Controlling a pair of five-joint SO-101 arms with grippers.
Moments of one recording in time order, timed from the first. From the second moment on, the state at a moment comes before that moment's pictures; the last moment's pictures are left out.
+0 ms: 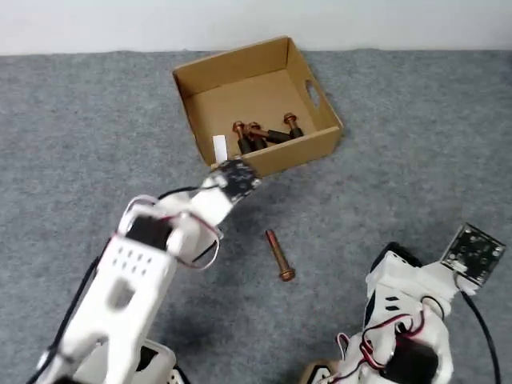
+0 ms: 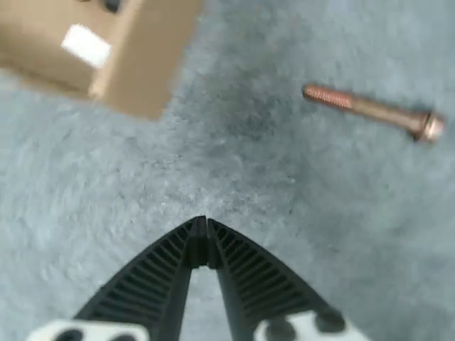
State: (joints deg) left arm 16.4 -29.3 43.1 67.2 -26.5; right arm 17.8 -99.0 69.6 77.0 -15.3
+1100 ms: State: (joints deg) left arm 34.6 24.0 0.5 76.4 -54.5; right arm 17.9 -99.0 70.2 76.7 -15.3
